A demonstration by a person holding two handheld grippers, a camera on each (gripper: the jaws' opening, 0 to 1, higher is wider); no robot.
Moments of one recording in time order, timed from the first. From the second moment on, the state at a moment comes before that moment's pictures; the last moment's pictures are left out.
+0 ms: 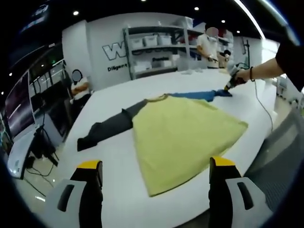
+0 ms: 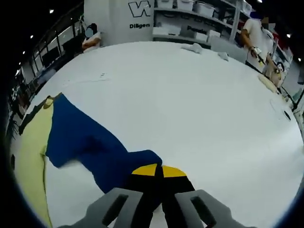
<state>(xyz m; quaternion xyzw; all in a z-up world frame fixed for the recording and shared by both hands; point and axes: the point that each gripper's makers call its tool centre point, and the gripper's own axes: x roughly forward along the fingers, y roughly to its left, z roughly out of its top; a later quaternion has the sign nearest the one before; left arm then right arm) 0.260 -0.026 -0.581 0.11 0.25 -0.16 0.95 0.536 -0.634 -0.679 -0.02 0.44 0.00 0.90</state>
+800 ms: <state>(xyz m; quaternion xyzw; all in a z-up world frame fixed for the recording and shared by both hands) 0.257 -0.023 -0.584 0.09 0.27 -0.14 0.95 0.461 -0.600 -0.680 0.06 0.46 -0.07 0.88</state>
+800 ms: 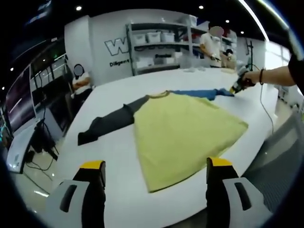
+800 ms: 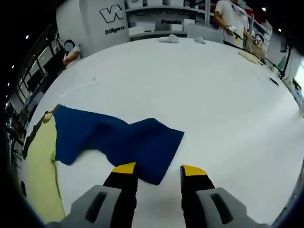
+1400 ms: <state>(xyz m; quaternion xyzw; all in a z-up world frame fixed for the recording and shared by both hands) 0.256 -0.021 -0.585 0.11 0.27 -0.14 0.95 0.451 -0.595 -0.681 0.03 0.48 -0.08 0.88</state>
